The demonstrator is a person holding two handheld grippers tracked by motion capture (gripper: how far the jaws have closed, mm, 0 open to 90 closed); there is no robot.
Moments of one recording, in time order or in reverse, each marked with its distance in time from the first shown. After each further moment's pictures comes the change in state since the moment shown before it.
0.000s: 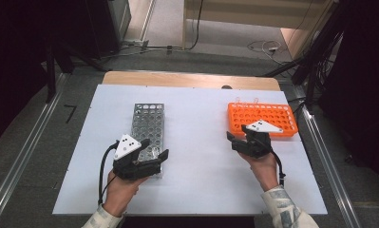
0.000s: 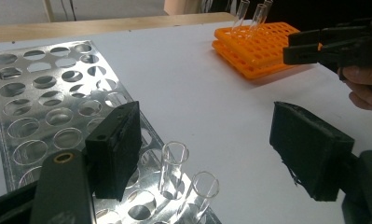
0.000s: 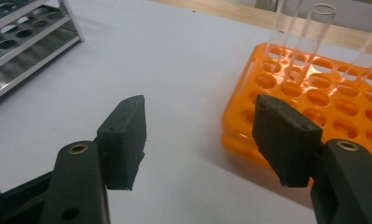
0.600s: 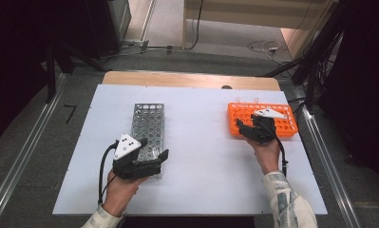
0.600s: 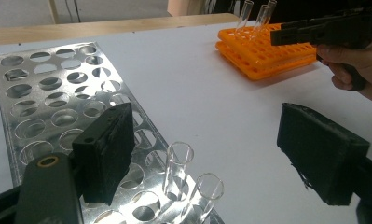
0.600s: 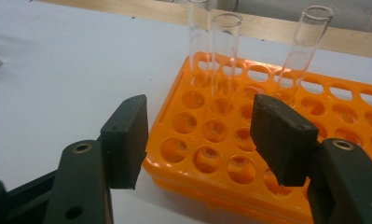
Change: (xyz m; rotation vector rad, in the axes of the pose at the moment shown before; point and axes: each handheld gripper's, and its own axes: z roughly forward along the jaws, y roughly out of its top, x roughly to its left) left arm 0.000 0.000 0.000 -0.005 0.014 0.001; right arm -0.042 0.014 0.029 0.008 -0.120 0.090
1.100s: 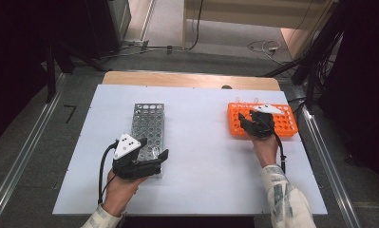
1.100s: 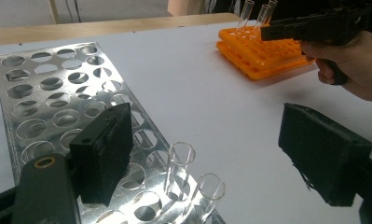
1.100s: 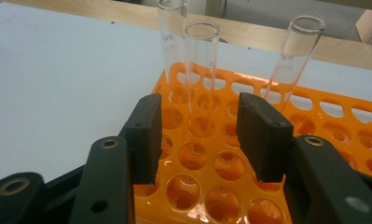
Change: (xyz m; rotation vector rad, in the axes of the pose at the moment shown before) left arm 0.001 0.001 0.000 0.002 0.001 0.001; right arm -0.008 0.005 0.021 -0.017 -0.048 -0.007
